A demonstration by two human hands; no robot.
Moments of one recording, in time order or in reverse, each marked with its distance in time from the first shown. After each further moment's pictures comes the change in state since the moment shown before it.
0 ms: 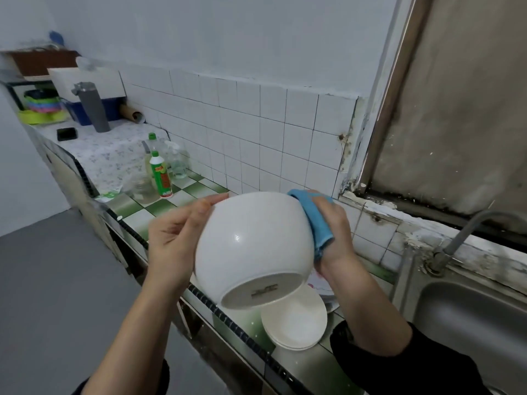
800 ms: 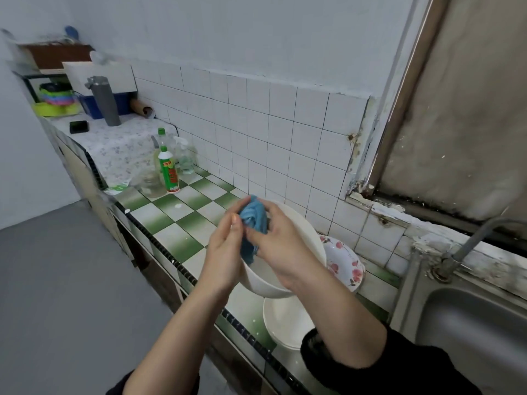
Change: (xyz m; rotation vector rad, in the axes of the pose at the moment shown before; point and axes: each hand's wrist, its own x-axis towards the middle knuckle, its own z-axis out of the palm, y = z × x) left_hand -0.015 -0.040 0.032 0.036 -0.033 -0.367; right_hand -0.010 0.040 0.045 -0.312 -0.243 0.178
